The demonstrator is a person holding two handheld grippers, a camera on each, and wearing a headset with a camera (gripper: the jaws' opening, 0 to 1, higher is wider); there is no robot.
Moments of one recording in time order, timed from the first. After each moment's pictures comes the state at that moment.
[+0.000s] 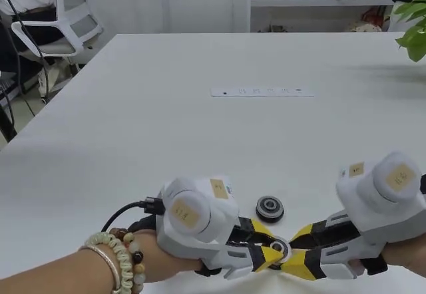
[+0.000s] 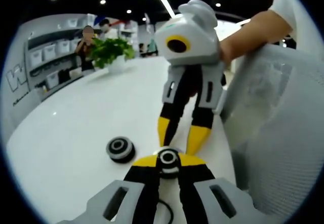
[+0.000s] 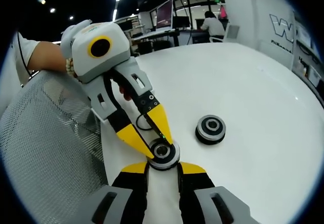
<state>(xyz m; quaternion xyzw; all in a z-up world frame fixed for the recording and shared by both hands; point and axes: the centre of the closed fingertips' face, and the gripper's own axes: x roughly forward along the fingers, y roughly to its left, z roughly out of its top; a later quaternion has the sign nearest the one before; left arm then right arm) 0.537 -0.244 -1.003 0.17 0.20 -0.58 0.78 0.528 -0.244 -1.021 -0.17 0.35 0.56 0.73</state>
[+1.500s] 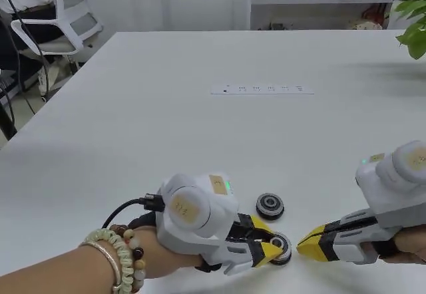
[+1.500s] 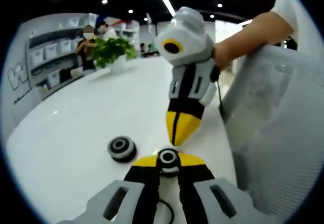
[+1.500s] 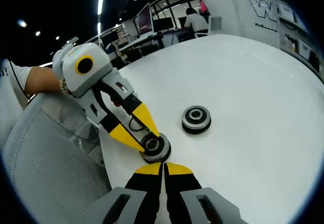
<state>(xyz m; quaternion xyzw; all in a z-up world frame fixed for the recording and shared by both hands) 0.540 -0.243 -1.004 0.17 0.20 -0.57 0.78 0.531 -0.255 -1.019 -0.10 0.39 0.54 0.74</state>
